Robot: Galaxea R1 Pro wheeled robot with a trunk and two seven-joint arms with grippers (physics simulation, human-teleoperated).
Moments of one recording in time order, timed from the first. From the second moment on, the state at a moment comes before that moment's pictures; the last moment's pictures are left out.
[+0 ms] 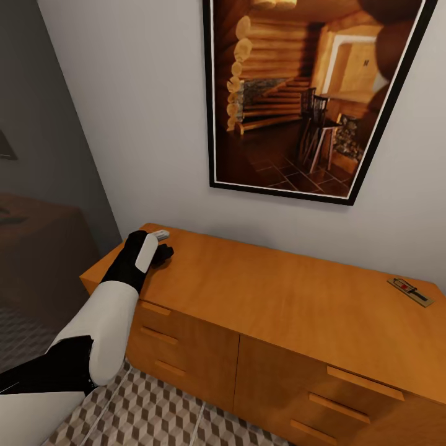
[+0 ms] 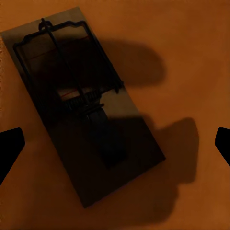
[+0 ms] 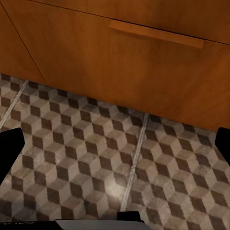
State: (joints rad) left arm -1.14 -0.13 0.20 -0.70 0.30 0.81 0.53; right arm -0.01 0.02 0.11 -0.02 -0.10 -1.04 -0.06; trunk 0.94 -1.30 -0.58
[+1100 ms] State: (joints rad) left arm -1.14 -0.13 0.20 -0.71 0.30 0.81 0.53; right arm -0.01 0.02 0.11 -0.03 -0.10 -1.04 -0.06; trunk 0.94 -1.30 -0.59
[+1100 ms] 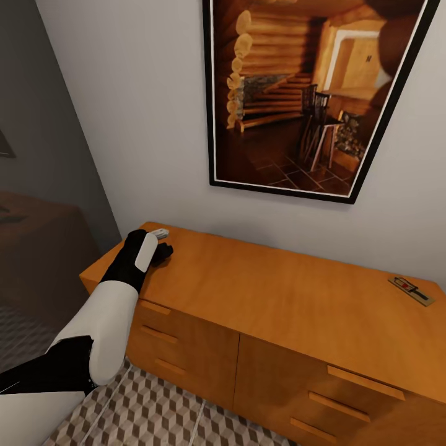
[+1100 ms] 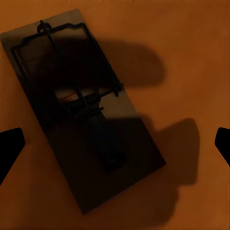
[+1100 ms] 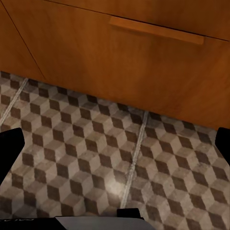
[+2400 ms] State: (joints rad) left arm -1.14 -0.13 0.20 -0.71 0.30 0.80 0.54; right arm -0.01 0.02 0.11 -0.03 -0.10 -1.04 -0.06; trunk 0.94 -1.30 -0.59
